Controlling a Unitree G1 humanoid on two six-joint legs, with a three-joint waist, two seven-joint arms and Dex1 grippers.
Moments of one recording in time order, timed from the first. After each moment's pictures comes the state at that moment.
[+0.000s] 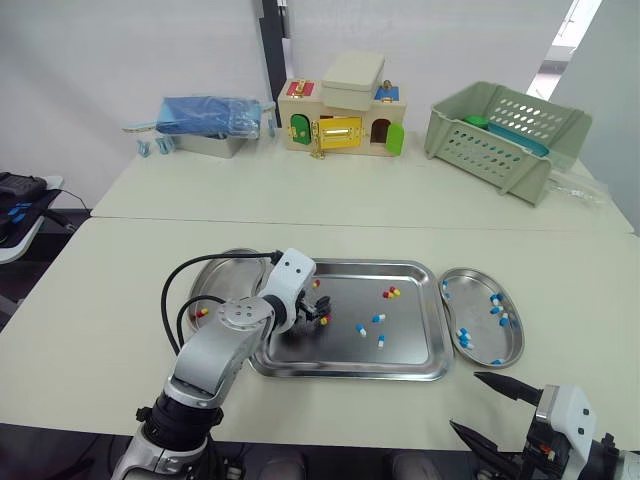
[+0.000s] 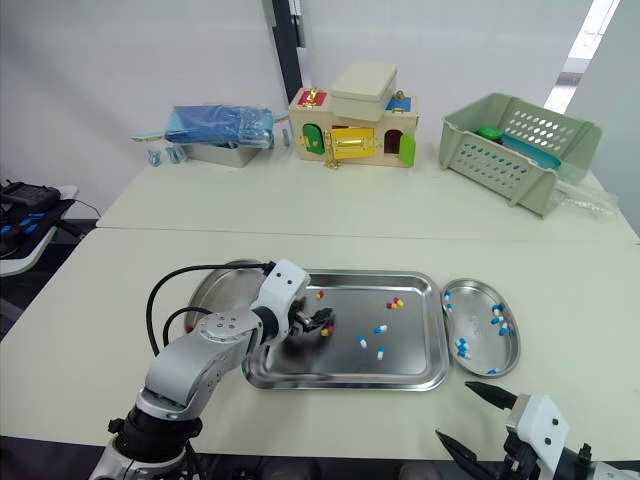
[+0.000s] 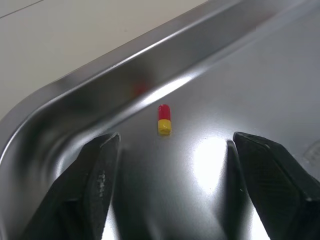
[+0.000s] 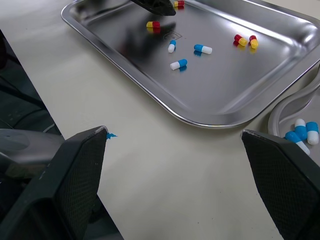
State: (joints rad) left arm -0.37 0.40 -0.21 -0.37 -0.19 1.05 -0.30; right arm 0.74 -0.57 -0.29 -0.68 0.39 0.12 0.90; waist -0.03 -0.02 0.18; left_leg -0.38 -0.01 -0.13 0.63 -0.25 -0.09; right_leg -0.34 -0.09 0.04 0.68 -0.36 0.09
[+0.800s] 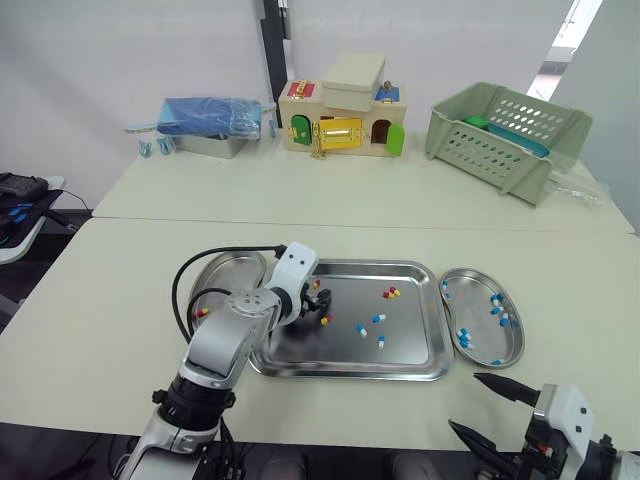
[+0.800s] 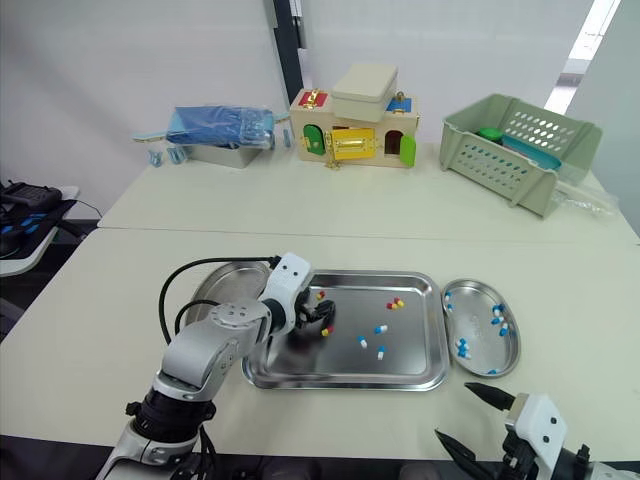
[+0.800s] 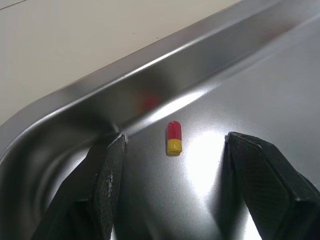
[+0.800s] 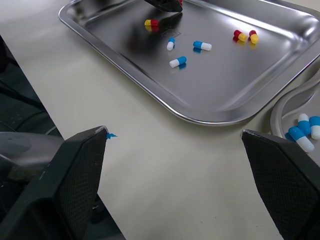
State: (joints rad) left arm -0.45 0.35 -0.21 -0.26 -0.19 1.06 -0.29; right arm 0.74 -0.58 -0.28 -0.68 0.41 0.15 0.88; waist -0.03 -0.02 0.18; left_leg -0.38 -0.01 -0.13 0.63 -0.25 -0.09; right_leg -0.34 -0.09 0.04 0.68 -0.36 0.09
